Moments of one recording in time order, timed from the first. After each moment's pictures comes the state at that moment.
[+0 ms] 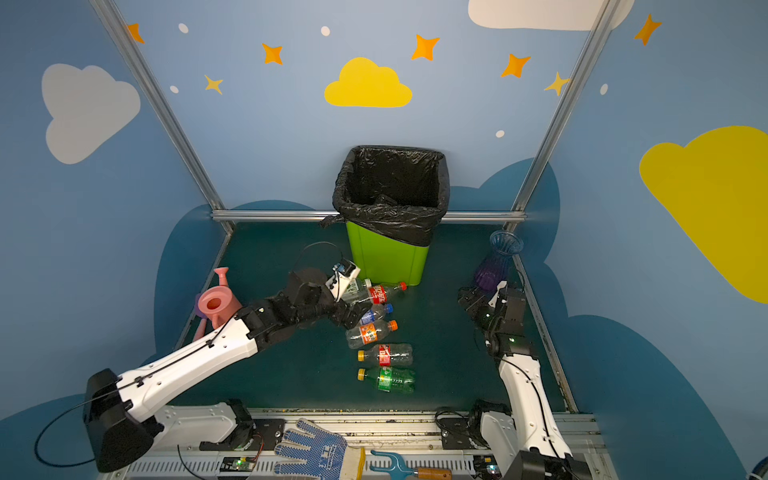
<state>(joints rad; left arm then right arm) -0.84 1.27 1.05 -0.36 -0.01 -0.03 -0.09 0.90 0.57 -0.27 -0.30 0.79</state>
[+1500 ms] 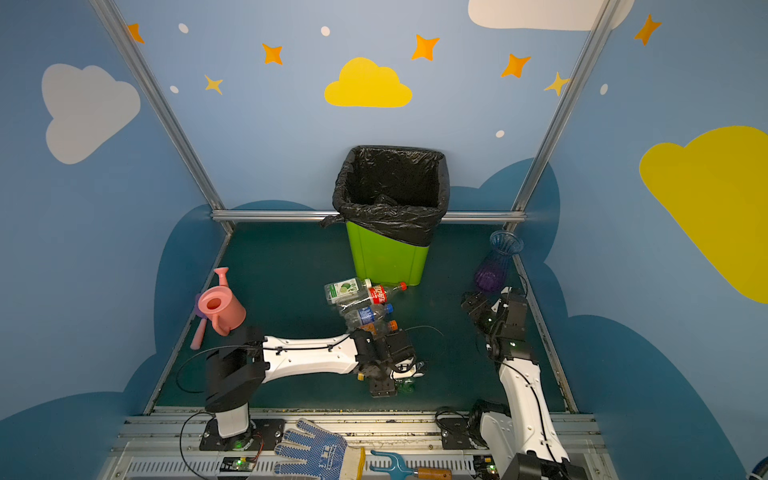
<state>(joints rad) -1.22 1.89 1.29 -0.70 0.01 0.29 -0.13 0.87 0.53 -0.28 -0.28 0.79</state>
